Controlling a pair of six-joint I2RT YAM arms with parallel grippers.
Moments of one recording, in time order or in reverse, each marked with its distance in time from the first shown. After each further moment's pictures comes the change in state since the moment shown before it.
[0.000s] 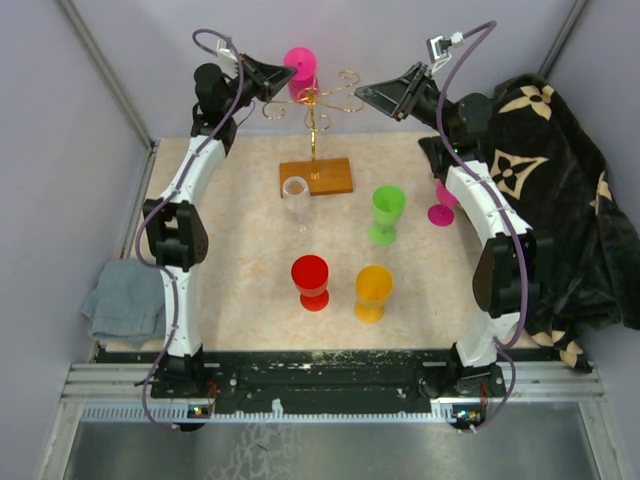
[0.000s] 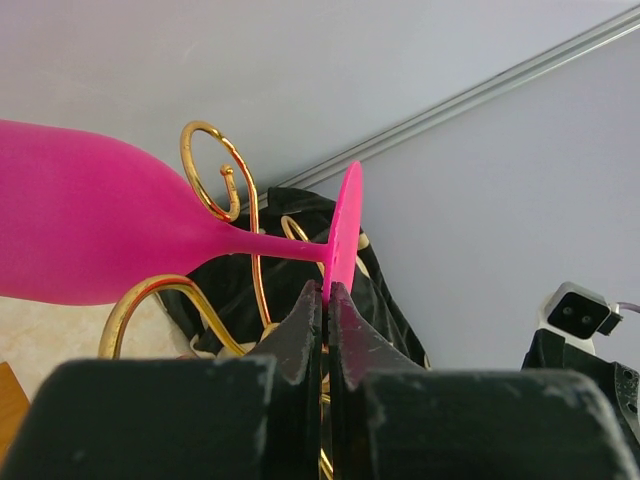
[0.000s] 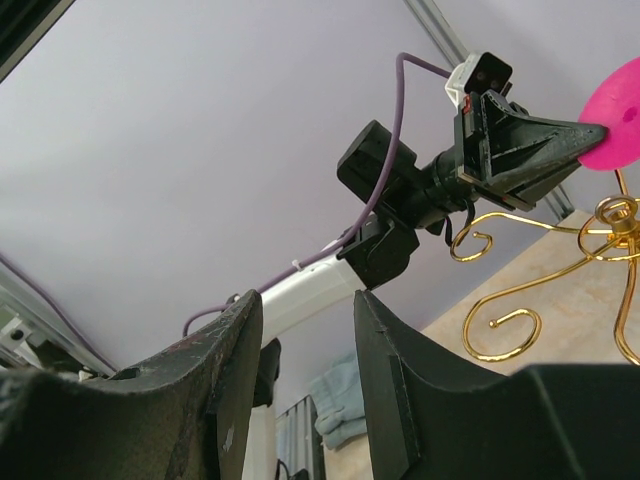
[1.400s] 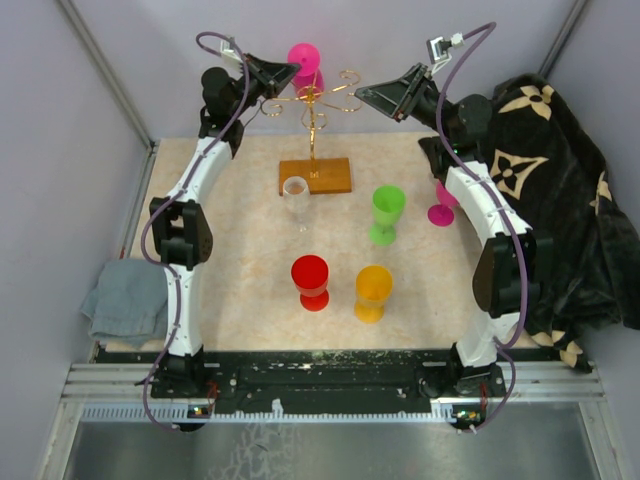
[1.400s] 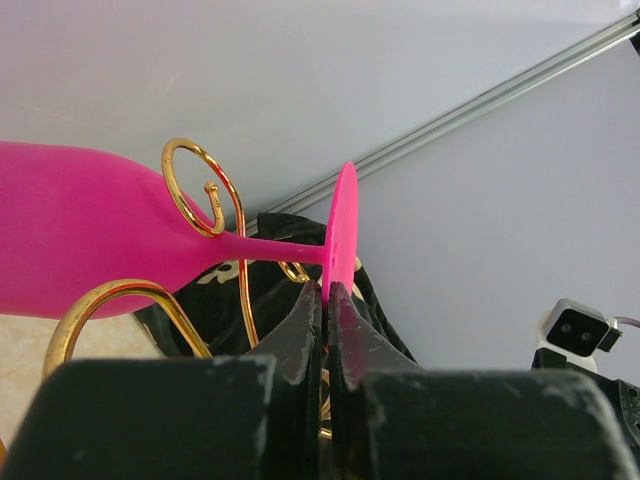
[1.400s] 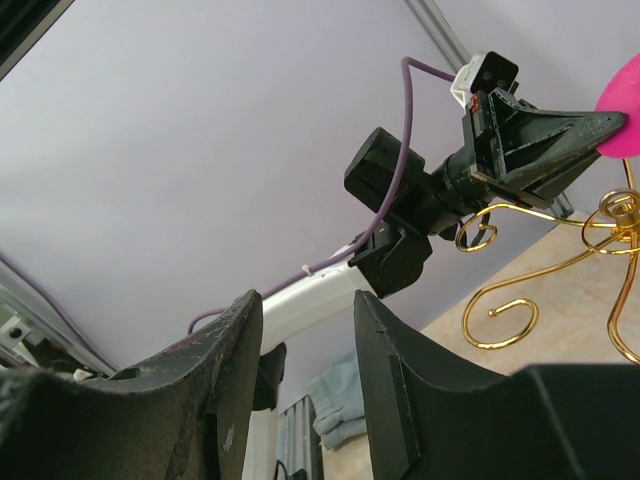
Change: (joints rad) left arm -0.027 0.041 0.016 0.101 -0.062 -0.029; right arm 0.000 0.000 -0.009 0.014 0.000 0.000
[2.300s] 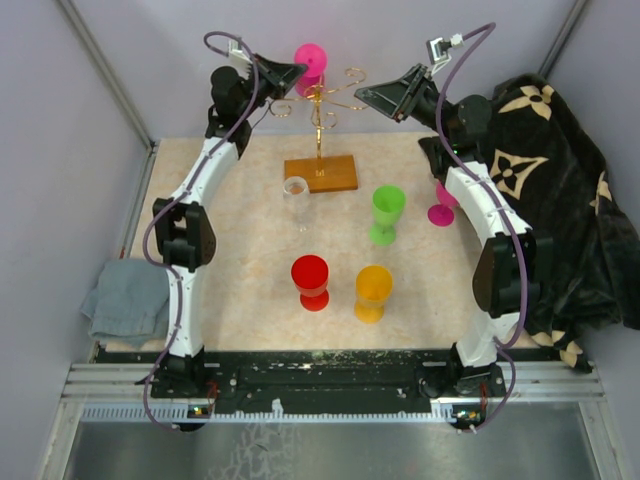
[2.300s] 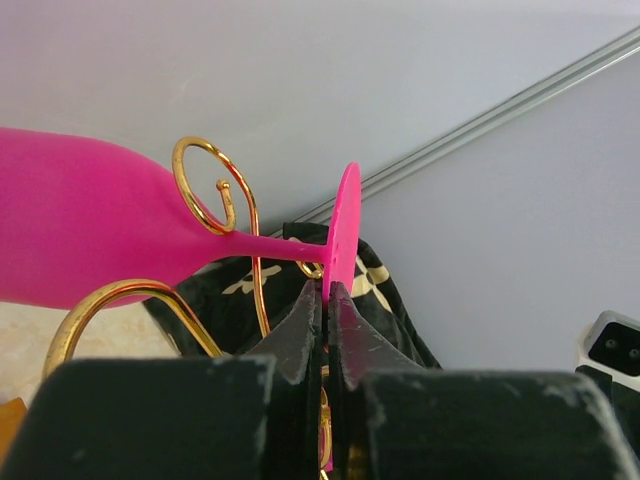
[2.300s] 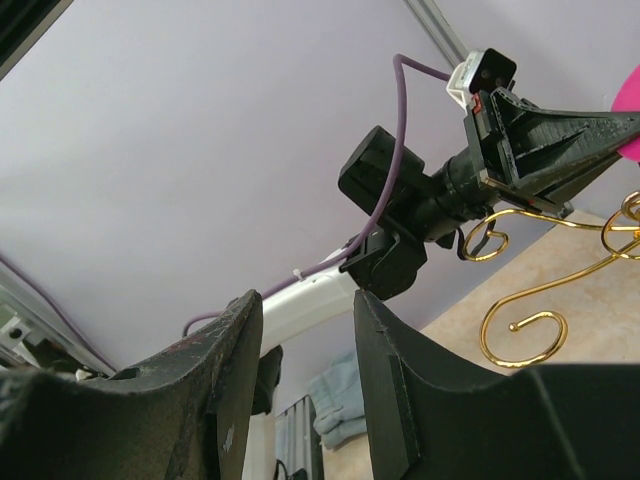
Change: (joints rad) left arm -0.035 -0.013 0.005 -0.059 -0.089 0.098; right arm 0.000 0.000 -0.005 0.002 0.000 0.000
